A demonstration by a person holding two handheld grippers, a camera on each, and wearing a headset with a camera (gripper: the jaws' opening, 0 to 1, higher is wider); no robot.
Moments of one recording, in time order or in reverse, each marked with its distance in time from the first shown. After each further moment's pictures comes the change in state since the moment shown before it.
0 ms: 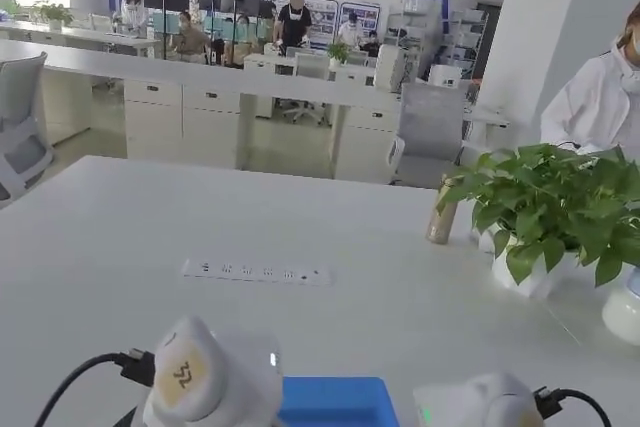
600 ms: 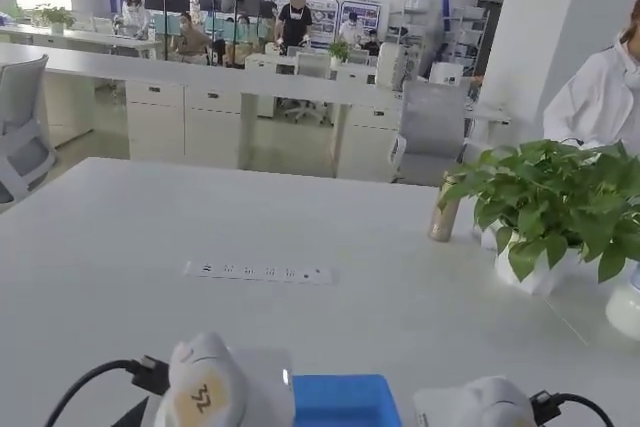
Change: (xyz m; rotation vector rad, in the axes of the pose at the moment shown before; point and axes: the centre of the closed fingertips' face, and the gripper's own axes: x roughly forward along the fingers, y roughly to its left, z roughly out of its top) left arm 0.001 0.008 -0.014 0.085 0.101 0.056; right arm 0.001 -0.008 -0.015 -0.005 0.050 -0.048
